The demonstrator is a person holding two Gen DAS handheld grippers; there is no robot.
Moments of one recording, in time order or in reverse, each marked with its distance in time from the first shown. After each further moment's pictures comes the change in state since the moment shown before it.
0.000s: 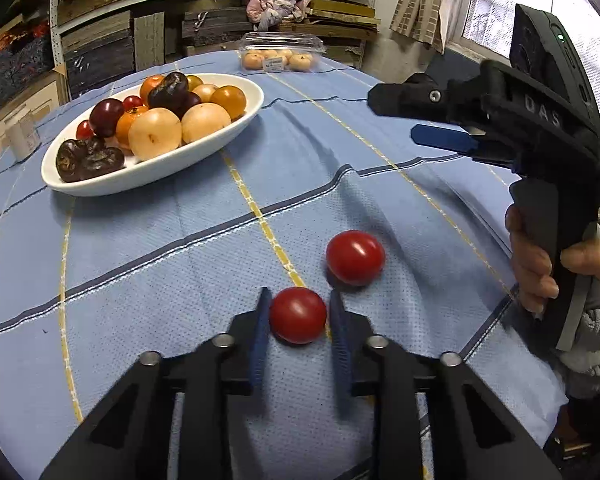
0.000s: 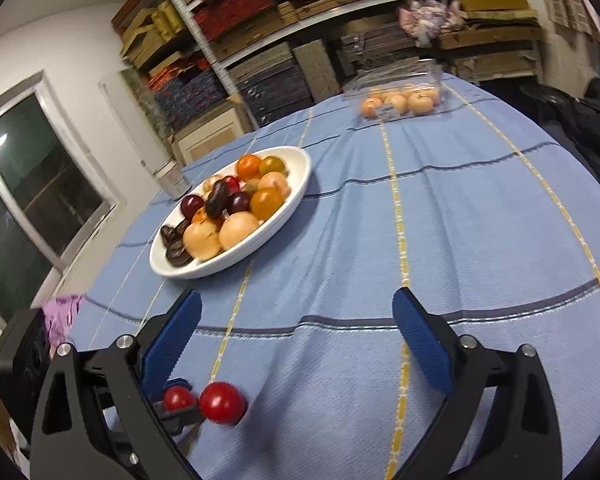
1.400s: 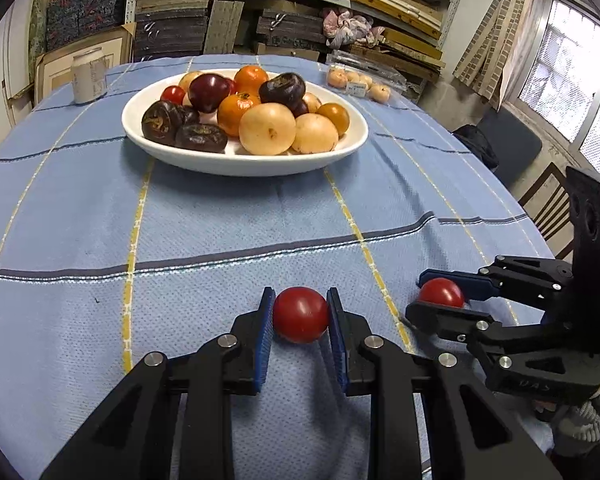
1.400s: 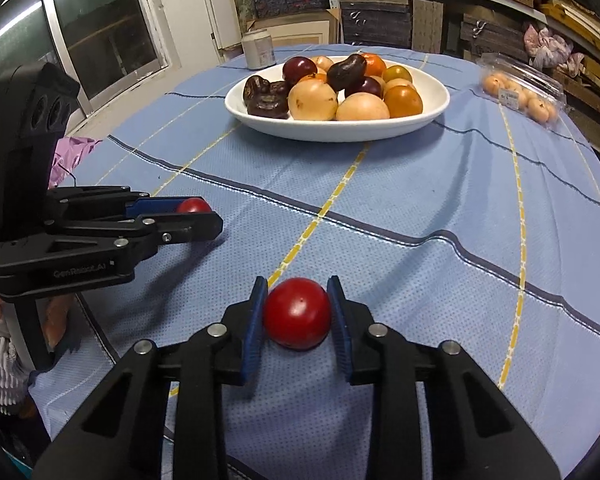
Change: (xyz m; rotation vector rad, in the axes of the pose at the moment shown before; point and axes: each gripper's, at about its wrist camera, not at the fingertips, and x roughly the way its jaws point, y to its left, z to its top) left arm -0.018 0.057 -0.002 -0.243 -0.080 0.070; right arm 0.037 0.073 -0.057 -0.418 0.293 0.042
